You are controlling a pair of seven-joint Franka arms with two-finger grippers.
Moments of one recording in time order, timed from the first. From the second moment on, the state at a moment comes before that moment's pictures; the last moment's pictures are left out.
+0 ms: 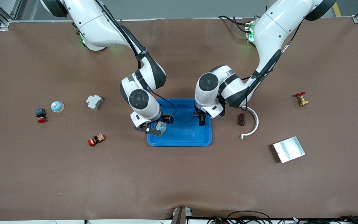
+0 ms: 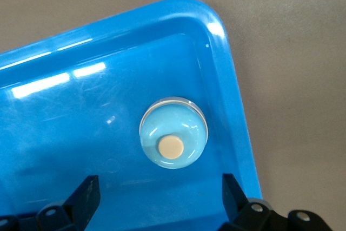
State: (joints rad) left arm -0.26 0.70 -0.50 -1.73 0.45 2.34 -2.46; right arm 0.62 0.70 -0.01 -1.56 0.17 2.24 0.78
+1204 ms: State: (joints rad) left arm -0.38 0.77 -0.40 -1.68 0.45 2.34 -2.48; right arm 0.63 0.80 -0.01 -1.48 0.09 2.24 0.85
